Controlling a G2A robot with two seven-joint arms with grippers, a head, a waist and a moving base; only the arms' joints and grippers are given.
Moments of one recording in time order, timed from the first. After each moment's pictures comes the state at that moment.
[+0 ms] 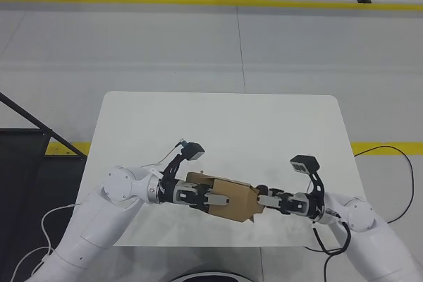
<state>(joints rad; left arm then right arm) 1.05 -1.09 -1.07 -1.60 -0.55 -0.50 -1.24 -1.18 -0.87 1.10 -1.58 0.68 -0.71 1.11</state>
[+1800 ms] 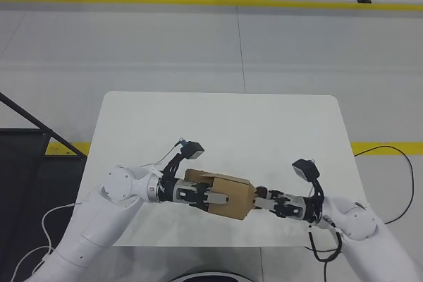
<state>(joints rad) 1.05 -1.09 -1.07 -1.58 -0.56 -0.50 -1.24 -1.27 -0.88 1.18 -1.66 0.40 -0.77 0.94</state>
